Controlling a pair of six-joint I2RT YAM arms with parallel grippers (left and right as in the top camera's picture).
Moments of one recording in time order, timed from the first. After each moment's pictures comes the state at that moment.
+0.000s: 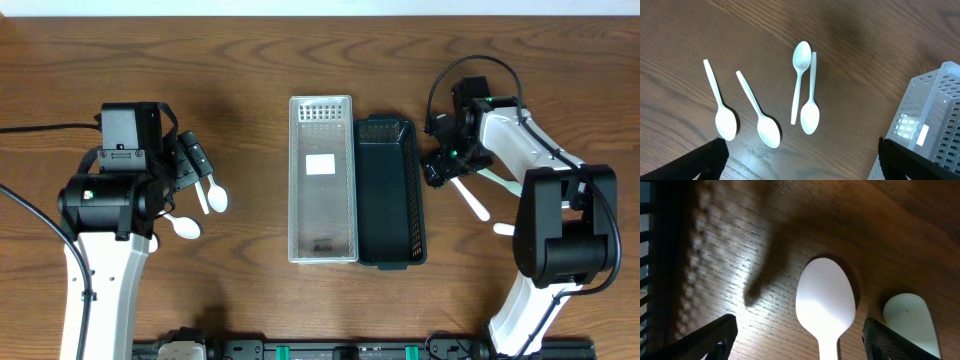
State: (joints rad) left arm -0.01 1.19 1.27 -1.10 -0.17 -0.46; right arm 0.09 2.00 1.33 -0.89 -0.07 -0.31
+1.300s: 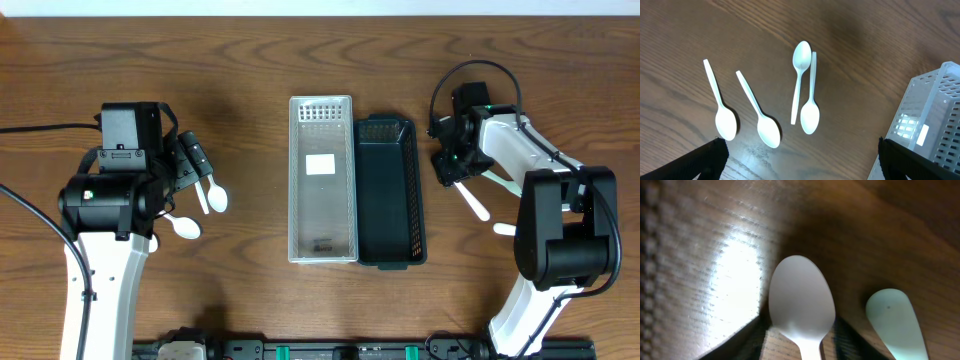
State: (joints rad) left arm -0.01 1.19 1.27 -1.10 -0.17 -0.46; right arm 0.09 1.99 1.27 -0.80 0.00 -0.28
